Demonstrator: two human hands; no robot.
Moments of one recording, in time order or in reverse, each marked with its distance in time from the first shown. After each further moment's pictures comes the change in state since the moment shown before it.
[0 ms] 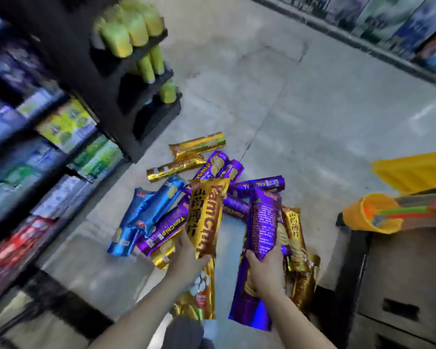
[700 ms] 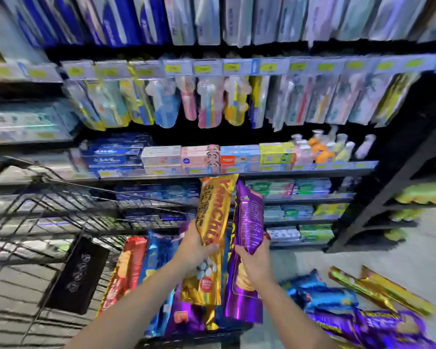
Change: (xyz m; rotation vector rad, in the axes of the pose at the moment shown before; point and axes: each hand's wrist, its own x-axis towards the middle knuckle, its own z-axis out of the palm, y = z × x) left_hand -0.438 -0.292 -0.351 -0.657 0.850 -0.097; right_hand -0.526 -0.187 0.182 -0.082 -0.846 -0.802
